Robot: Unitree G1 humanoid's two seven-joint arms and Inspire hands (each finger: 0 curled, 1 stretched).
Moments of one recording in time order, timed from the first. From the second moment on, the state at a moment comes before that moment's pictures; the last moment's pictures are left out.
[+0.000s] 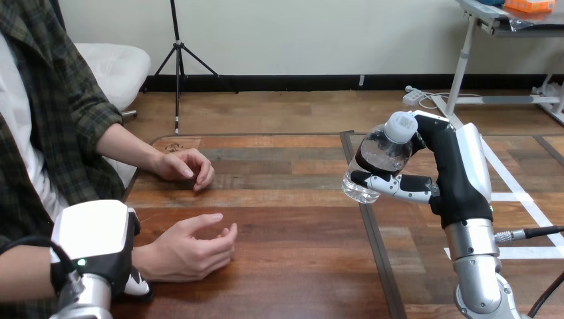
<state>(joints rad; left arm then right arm) 0.10 0.43 -0.20 -0.09 1.22 0.41 -0.15 -0.30 -0.28 0.04 0.64 -0.38 -0.64 -0.35</state>
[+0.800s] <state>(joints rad) 0.09 0.50 -0.22 -0.13 1.14 0.35 -0.38 -0.30 -0.28 0.04 0.64 -0.38 -0.64 -0.35</state>
